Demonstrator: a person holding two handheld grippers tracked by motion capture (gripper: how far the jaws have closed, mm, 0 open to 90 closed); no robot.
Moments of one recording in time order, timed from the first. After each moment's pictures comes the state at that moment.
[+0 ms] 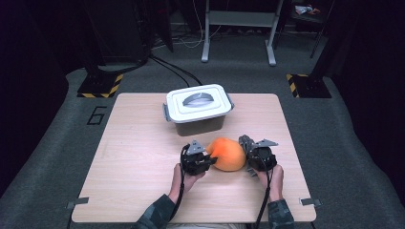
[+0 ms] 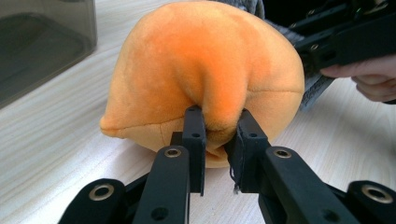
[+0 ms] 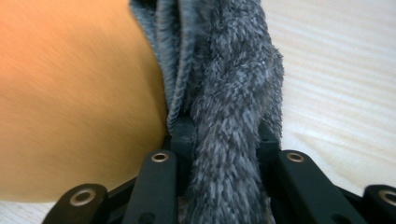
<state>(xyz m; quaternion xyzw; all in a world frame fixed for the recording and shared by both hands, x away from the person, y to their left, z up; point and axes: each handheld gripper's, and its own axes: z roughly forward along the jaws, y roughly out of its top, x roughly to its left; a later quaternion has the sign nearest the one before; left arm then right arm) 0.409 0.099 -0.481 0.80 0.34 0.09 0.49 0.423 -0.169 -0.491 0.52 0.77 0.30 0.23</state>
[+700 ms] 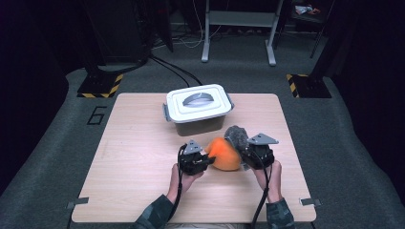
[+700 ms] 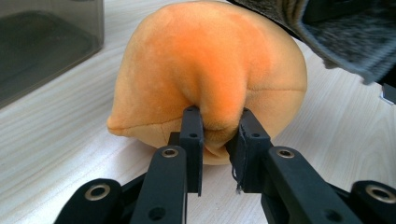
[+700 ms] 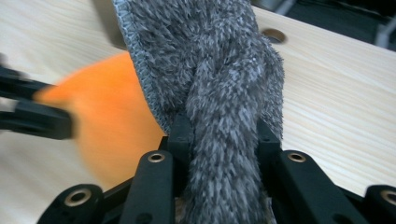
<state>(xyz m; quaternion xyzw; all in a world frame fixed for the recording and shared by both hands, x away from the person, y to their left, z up) 0.408 0.105 -0.480 0.79 0.35 0.09 0.50 0.394 -0.138 -0.423 0.43 0.78 0.38 0.26</state>
